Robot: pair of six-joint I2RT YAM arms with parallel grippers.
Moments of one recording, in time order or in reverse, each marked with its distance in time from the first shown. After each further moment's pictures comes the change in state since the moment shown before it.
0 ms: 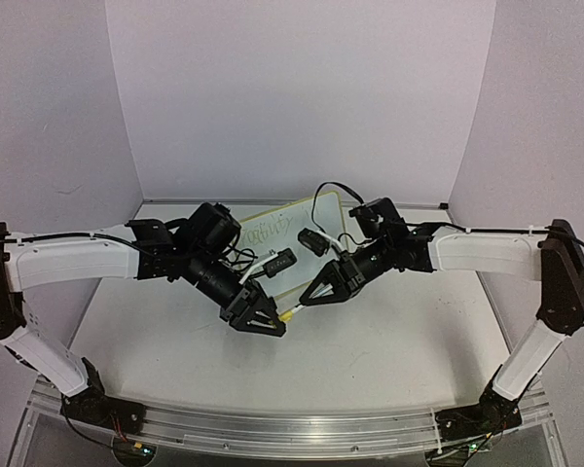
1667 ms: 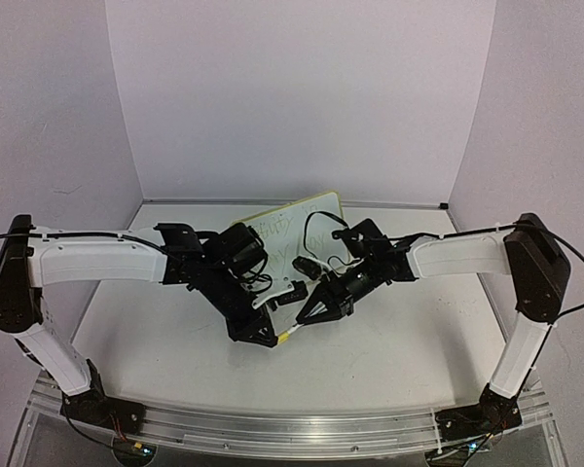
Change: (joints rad) left arm -0.098 0.134 0.107 -0.227 -0.335 0.184; right arm 0.011 0.139 -0.013 -0.030 0.046 0.033
